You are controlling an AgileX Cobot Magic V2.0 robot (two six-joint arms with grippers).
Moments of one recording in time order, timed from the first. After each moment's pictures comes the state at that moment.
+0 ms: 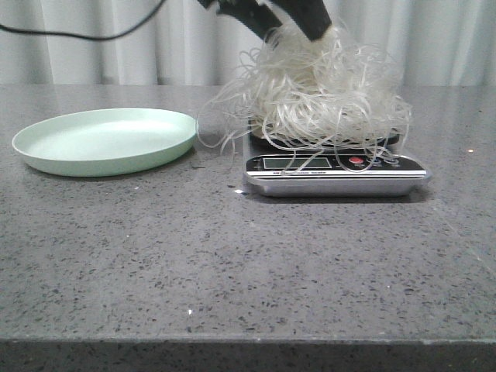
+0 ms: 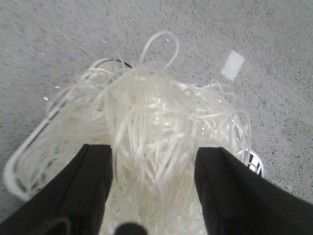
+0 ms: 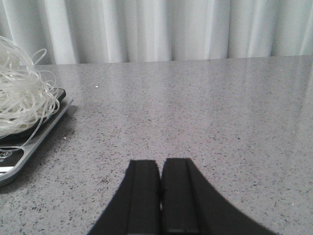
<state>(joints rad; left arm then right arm) -0.53 1.95 -1.90 -0.63 1.04 0.60 -0.03 -0.01 0.03 0.14 0.08 -0.03</state>
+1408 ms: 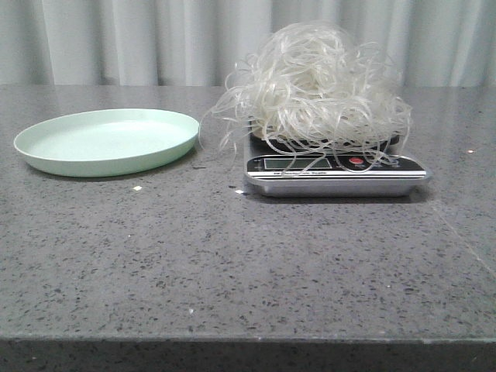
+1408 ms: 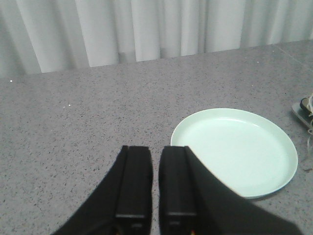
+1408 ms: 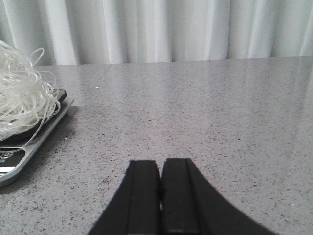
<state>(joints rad) -0.14 0.49 -0.61 -0.07 0.44 0.14 -0.03 -0.01 0.03 0.14 0.08 -0.03</state>
